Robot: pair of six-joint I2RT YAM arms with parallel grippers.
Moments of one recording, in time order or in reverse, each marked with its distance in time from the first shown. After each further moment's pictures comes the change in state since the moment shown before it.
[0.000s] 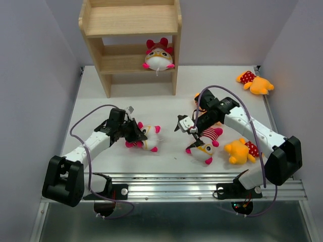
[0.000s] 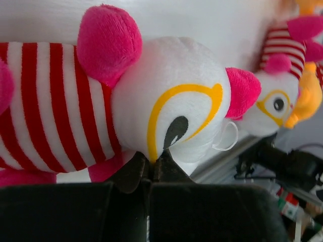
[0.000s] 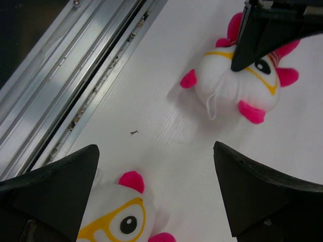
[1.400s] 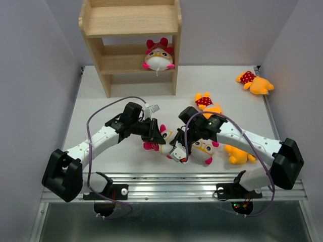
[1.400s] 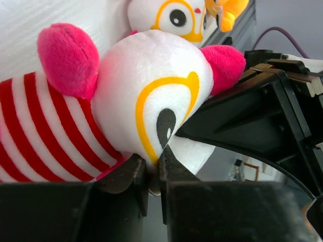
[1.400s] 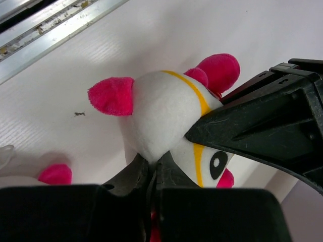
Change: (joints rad) left arm -0.277 0.056 0.145 0.020 0.383 0.098; right arm 0.296 -0.026 -0.146 0.301 0.375 -0.290
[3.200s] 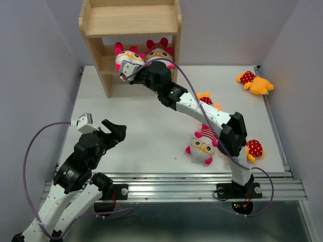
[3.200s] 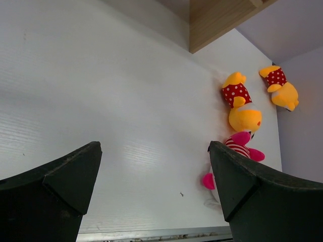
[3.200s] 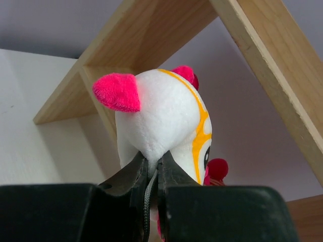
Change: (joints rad) left arm -0.010 -0.887 -0.039 -0.412 -1.148 -0.264; right arm -0.002 0.636 0.893 0.844 0.603 0.909
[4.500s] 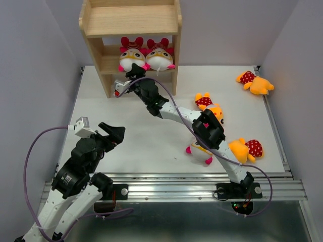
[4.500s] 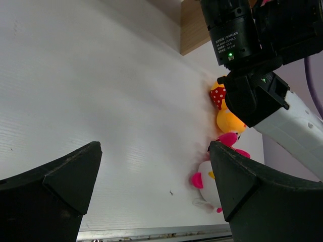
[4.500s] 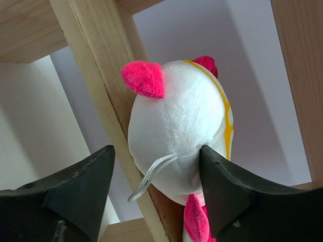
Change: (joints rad) left arm 0.000 -0.074 -0.032 -0.009 0.006 -0.060; right arm -0.011 0.404 0.089 0.427 0.242 -0.449
